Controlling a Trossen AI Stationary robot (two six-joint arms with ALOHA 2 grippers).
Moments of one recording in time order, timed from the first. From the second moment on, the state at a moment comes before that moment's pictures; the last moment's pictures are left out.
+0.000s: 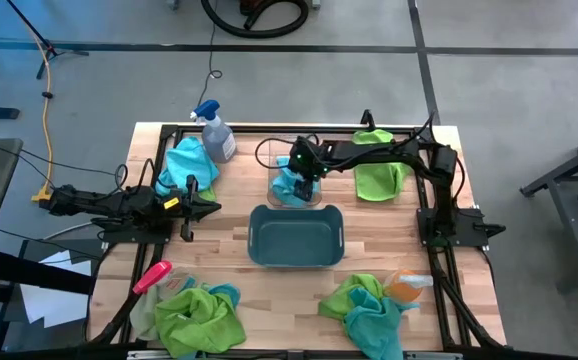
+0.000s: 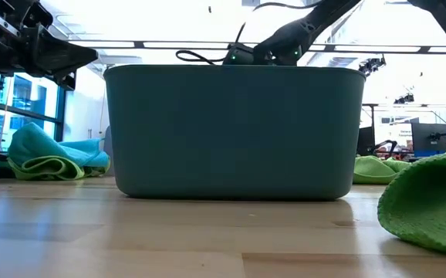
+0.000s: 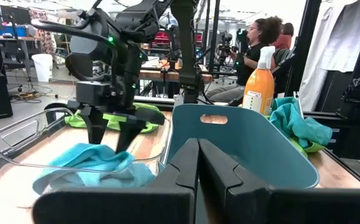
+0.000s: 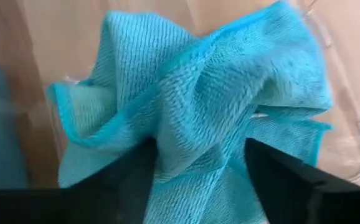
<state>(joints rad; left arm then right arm) -0.14 0.01 0.01 0.04 -0.21 -0.04 -0.33 1.97 1.38 -0.47 -0.06 -0.03</state>
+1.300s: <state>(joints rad) -0.14 0.01 0.01 0.05 -0.21 0.04 -0.33 1.36 1.20 -0.74 0.02 0.27</state>
